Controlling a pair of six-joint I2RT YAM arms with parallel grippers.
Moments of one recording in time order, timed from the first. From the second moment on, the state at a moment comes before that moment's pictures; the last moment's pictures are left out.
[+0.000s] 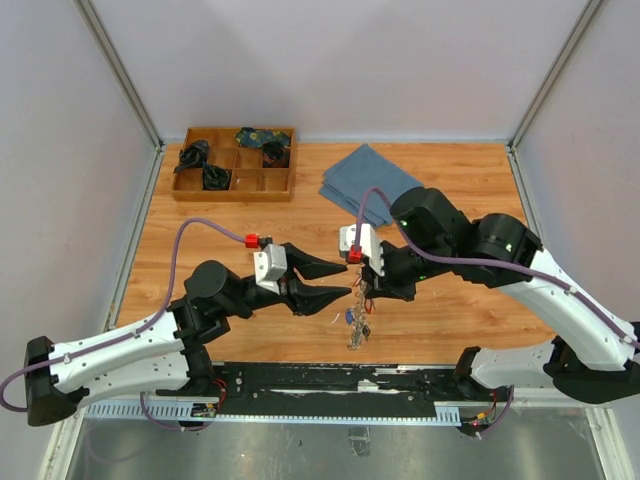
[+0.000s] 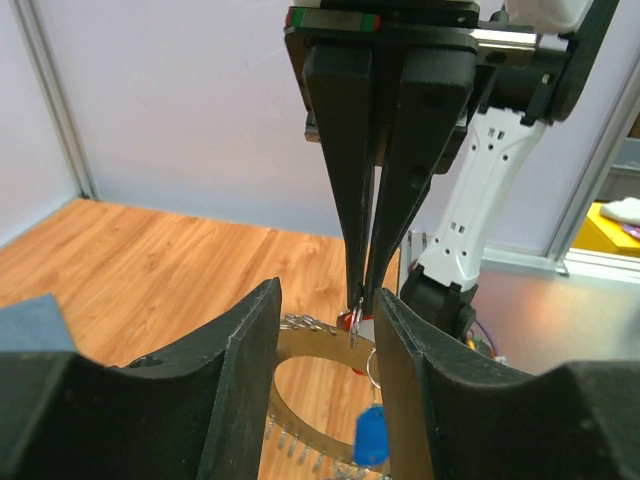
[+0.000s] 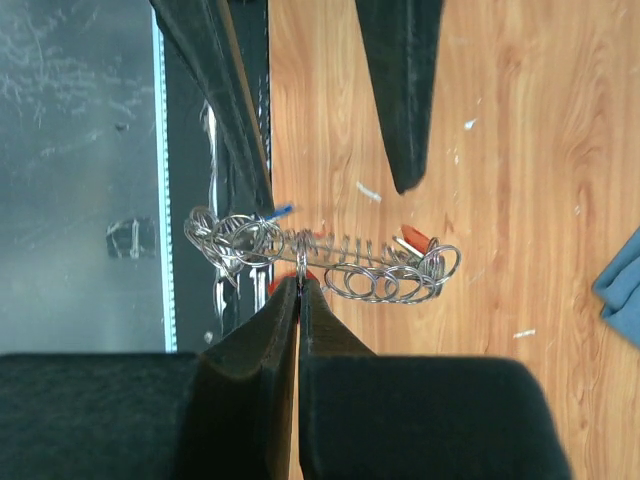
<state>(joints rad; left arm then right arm) -1.10 0.79 0.64 0.46 0.23 -0.12 1.01 1.19 1.66 -1.25 -0.40 -0.40</state>
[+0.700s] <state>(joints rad) -1.10 0.92 0.70 0.38 0.38 -0.09 1.05 1.24 1.71 -1.36 -0.31 -0.40</state>
